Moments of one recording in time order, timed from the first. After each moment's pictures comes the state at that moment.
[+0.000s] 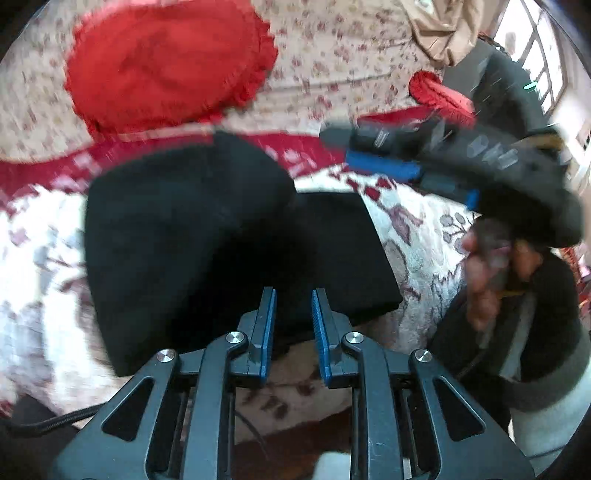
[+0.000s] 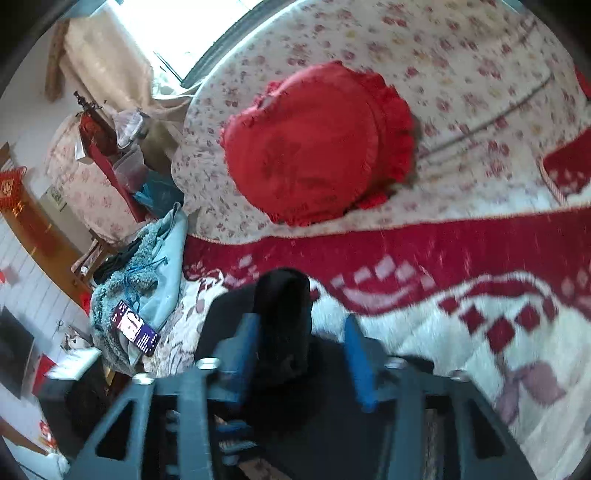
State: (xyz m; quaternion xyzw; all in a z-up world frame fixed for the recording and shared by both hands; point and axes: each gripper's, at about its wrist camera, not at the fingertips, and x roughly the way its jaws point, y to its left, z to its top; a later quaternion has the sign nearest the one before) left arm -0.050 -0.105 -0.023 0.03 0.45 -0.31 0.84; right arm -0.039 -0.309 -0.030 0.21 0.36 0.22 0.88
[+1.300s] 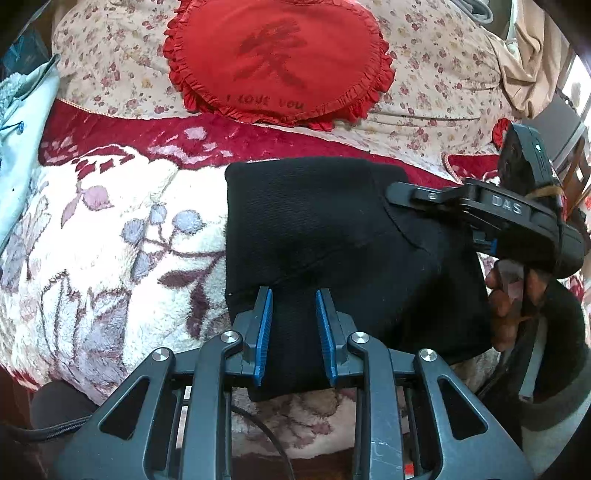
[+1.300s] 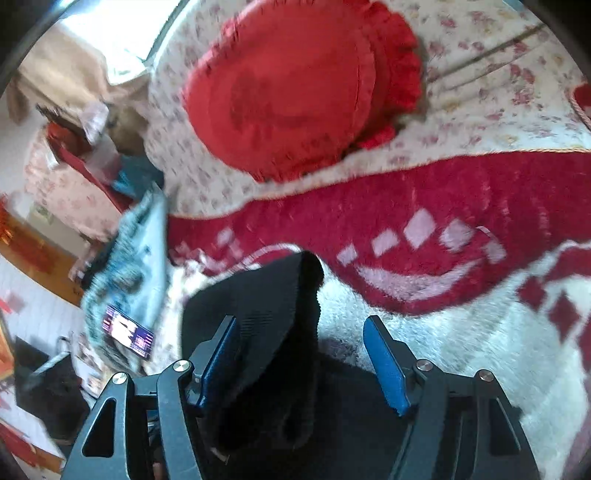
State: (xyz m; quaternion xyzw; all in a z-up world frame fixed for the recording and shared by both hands) left arm 0.001 -0.022 -0.055 -0.03 0.48 -0.19 0.86; right arm 0.043 -0.270 -0.085 0.24 0.45 0.22 0.83
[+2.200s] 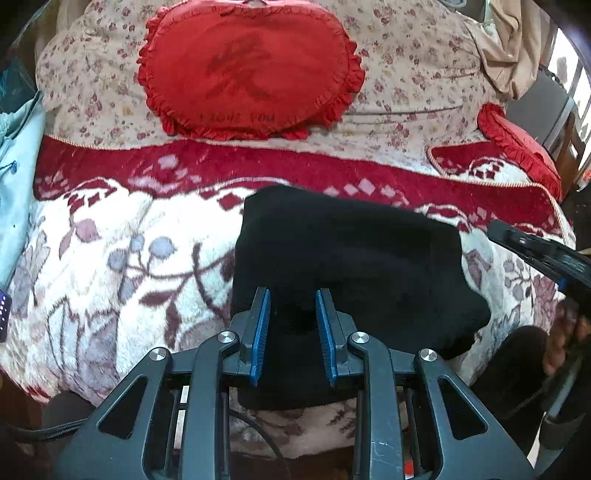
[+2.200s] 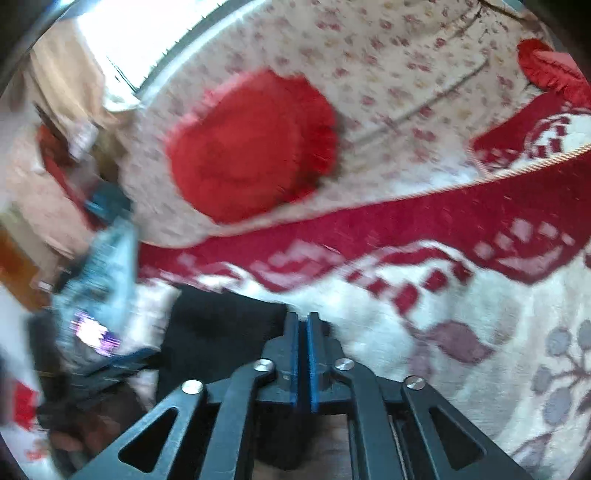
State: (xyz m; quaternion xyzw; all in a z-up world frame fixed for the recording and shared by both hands) left arm -0.008 -0.056 -0.024 0.01 0.46 -0.20 0.87; right arm -0.073 -0.359 -0.033 0.22 0.37 0.14 0.89
